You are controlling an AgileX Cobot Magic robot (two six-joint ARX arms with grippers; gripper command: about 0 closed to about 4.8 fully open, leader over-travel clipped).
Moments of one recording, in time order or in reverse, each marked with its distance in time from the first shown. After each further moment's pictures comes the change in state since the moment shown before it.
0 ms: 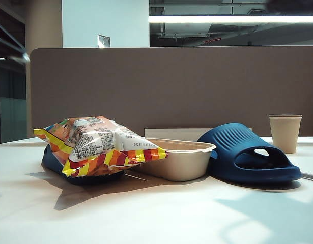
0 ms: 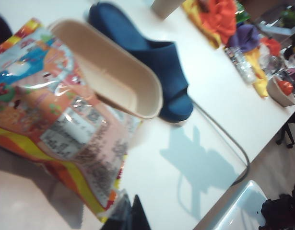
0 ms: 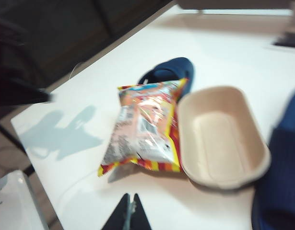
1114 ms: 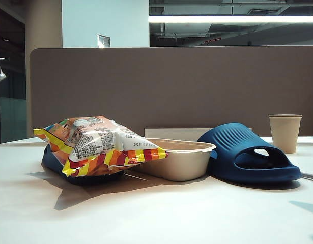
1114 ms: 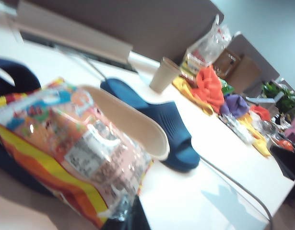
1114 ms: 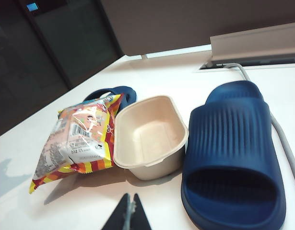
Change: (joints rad) left arm 0.000 -0.645 -0.482 0.337 -0.132 -0.211; right arm -0.340 -0.555 -0.488 0.170 -0.098 0.128
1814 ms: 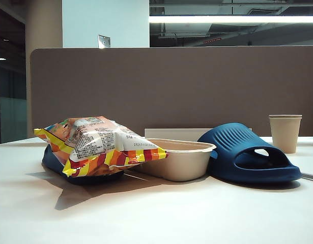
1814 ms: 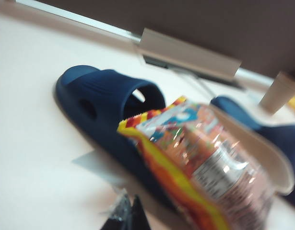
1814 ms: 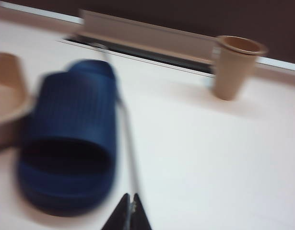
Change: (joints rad) left arm 0.001 0.000 -0.009 -0.085 -0.399 0.159; right arm -0.003 0.000 -0.010 -0.101 0.420 -0.439
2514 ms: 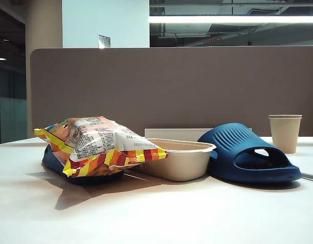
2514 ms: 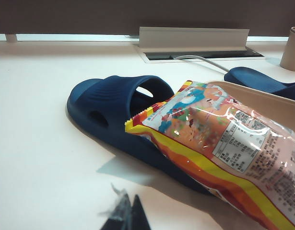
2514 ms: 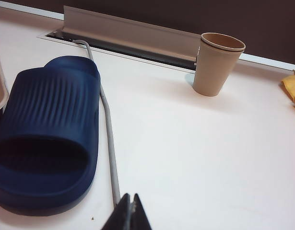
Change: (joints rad) left arm 0.000 0.000 0.000 -0.017 -0.003 0.320; right arm 0.000 0.000 0.000 -0.009 0.095 -0.031
